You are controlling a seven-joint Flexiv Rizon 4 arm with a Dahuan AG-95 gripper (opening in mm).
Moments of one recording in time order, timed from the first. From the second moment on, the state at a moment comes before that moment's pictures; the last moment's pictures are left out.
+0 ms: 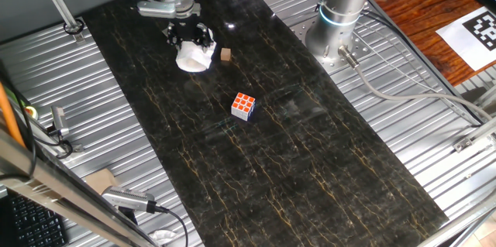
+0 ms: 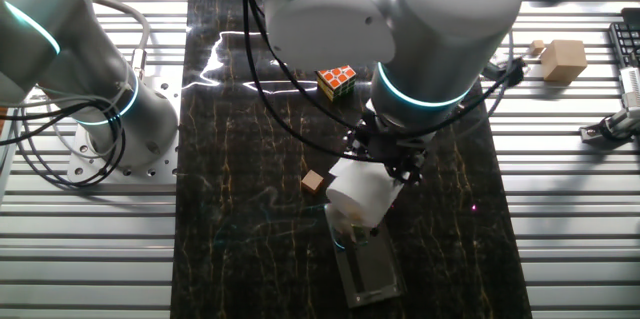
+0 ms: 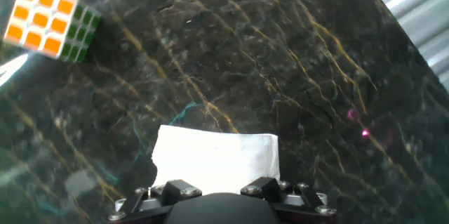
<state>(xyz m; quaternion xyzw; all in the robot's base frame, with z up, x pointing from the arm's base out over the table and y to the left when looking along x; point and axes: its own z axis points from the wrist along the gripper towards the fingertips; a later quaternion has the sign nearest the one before) 0.456 -0.108 0.102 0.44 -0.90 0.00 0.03</state>
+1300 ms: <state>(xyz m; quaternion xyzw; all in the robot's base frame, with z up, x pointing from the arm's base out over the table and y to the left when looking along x) 0.454 -0.029 0.098 0.27 -0.96 -0.02 0.03</state>
